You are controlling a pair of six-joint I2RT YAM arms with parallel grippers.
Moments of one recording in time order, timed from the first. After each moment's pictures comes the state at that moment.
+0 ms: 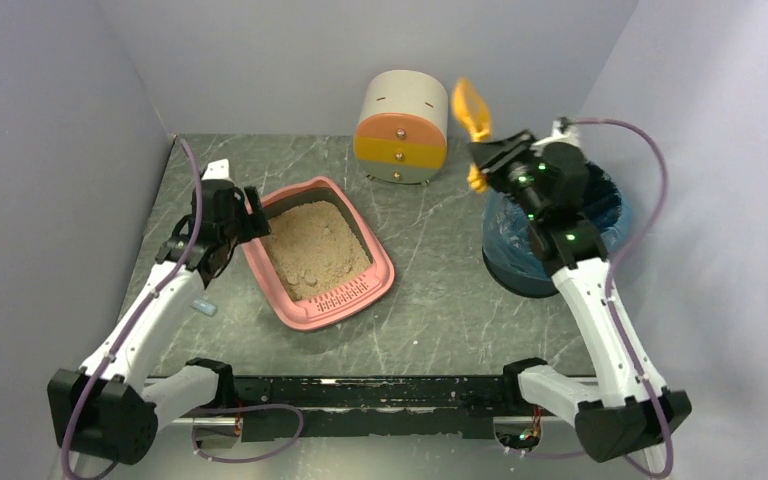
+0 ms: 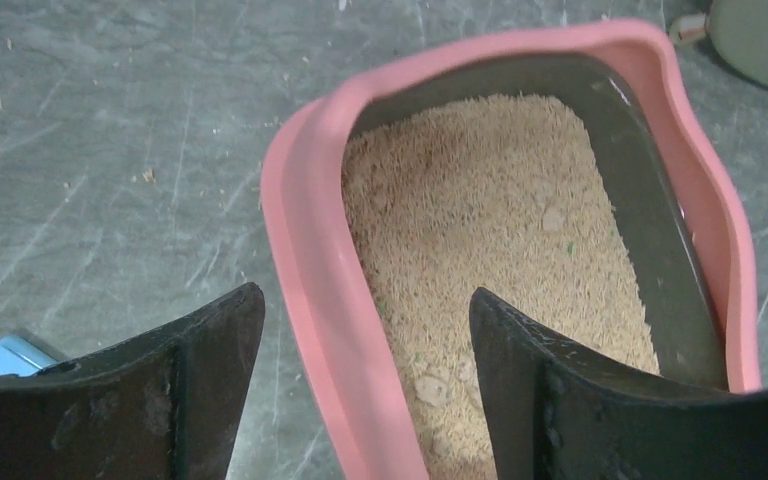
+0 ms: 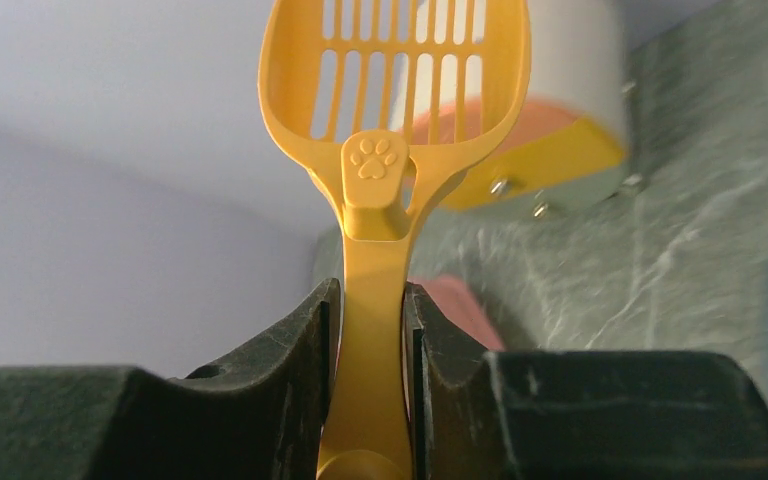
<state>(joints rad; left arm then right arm) -0.23 1.04 0.85 -0.41 -0.23 -0.39 0.16 1.05 1.21 -0.28 -0.01 0.90</state>
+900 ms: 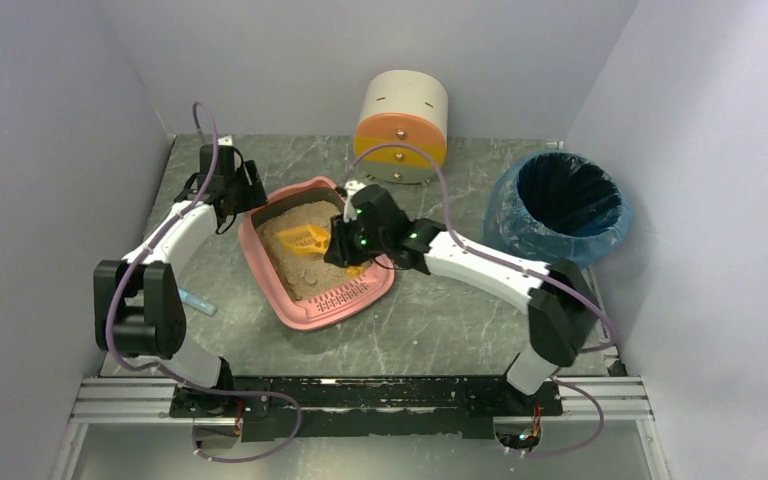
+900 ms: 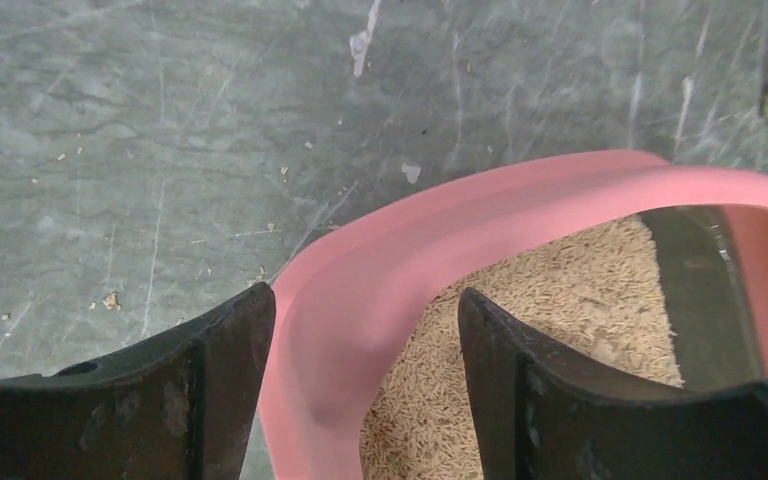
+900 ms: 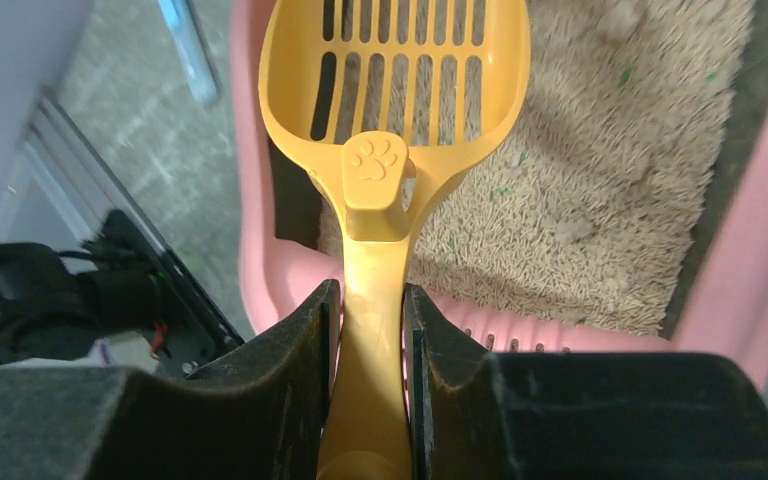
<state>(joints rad) -0.07 1.53 1.09 -0.25 -0.09 -0.35 0.88 1.58 1.23 -0.24 -0.15 0.46</state>
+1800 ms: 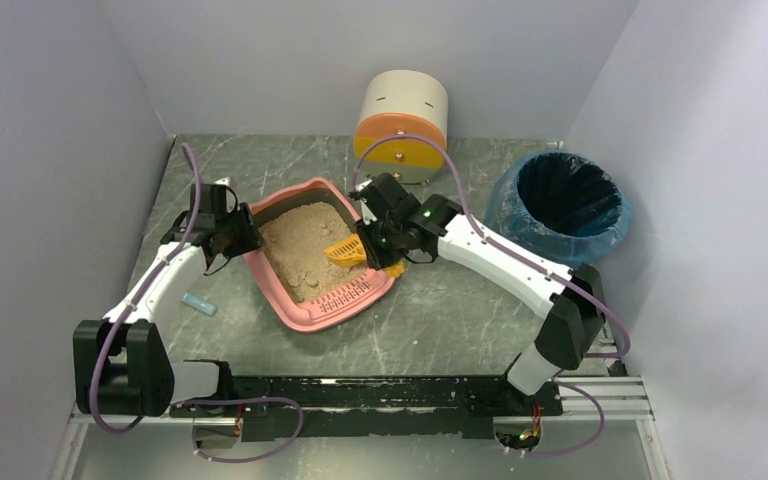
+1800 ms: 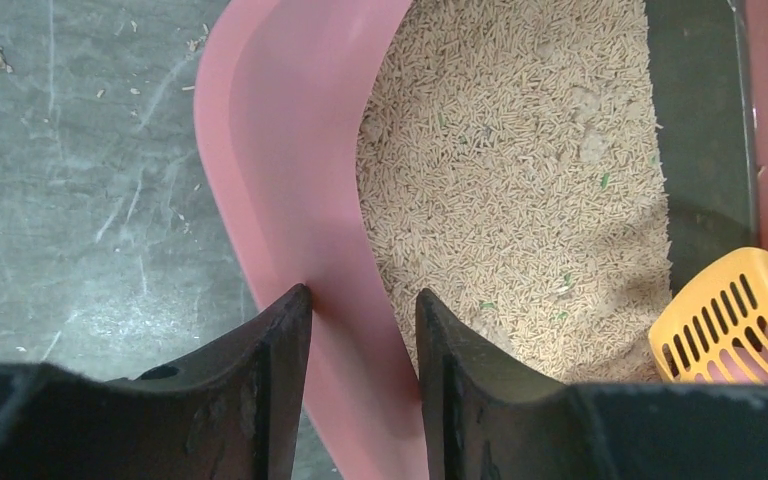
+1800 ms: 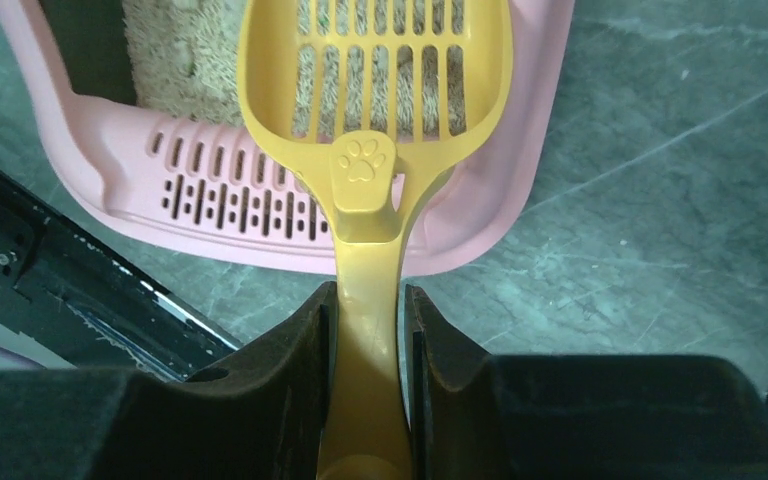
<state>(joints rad) -0.06 1.28 0.85 -0.44 0.09 -0.40 0.86 1.59 1.43 -0.82 0.01 0.24</state>
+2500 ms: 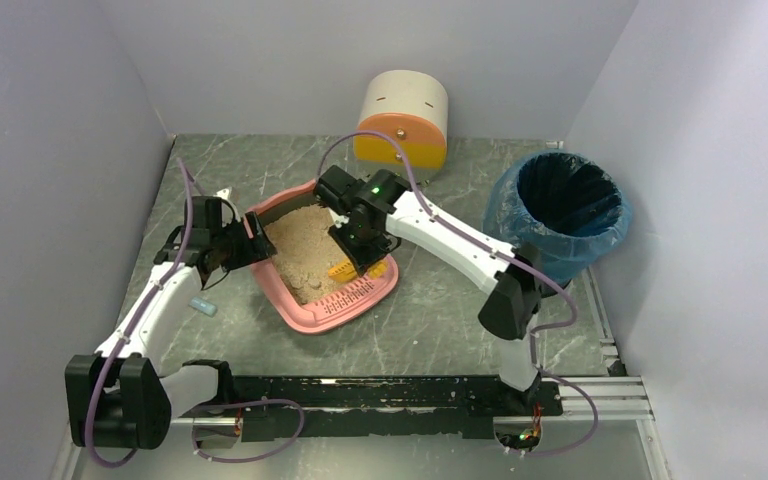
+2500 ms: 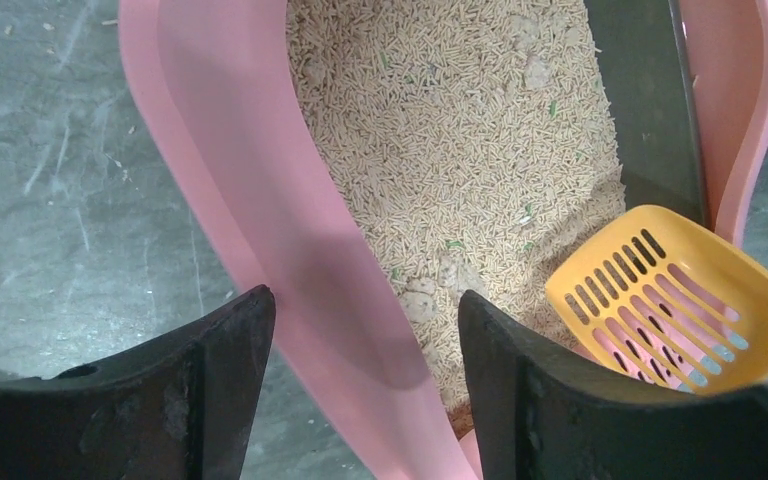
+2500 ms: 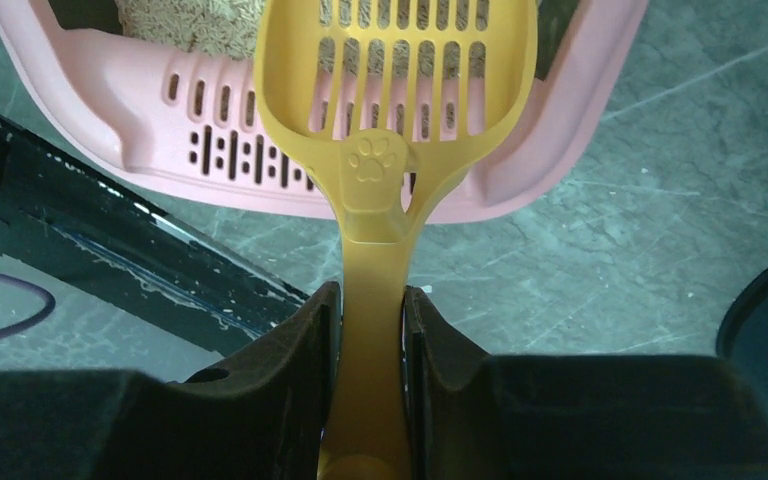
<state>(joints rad) -0.06 1.14 0.76 -0.45 0.21 -0.41 0.94 1.92 1.94 -1.32 0.03 0.24</state>
